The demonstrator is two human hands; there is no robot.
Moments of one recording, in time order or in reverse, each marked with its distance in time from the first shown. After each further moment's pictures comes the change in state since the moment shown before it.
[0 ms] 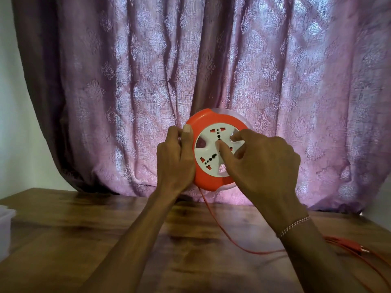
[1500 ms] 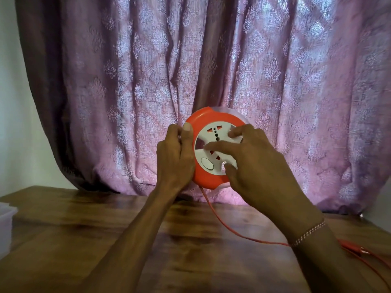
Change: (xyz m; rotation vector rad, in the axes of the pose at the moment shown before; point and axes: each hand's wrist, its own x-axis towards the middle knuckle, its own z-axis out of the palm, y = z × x) left_hand 0.003 0.004 -0.004 0.000 0.006 -0.009; right_hand 0.000 0.000 -0.013 -0.027 -0.418 -0.258
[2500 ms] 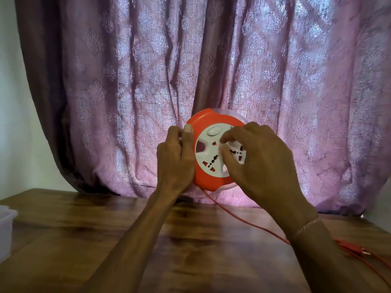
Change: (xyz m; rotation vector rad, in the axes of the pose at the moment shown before) left_hand -0.002 0.007 0.000 -0.021 -0.031 0.024; right_hand 0.006 0.007 0.011 0.117 0.375 0.046
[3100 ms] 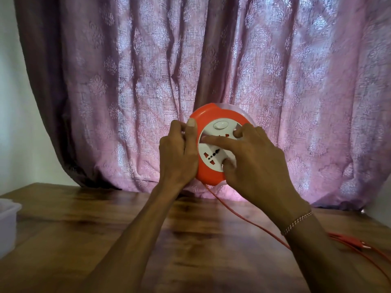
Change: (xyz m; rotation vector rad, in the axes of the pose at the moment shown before) left_hand 0.000 -0.003 -0.001 0.045 0.016 0.000; right_hand -0.007 -0.003 0.009 -0.159 -0.210 -0.069
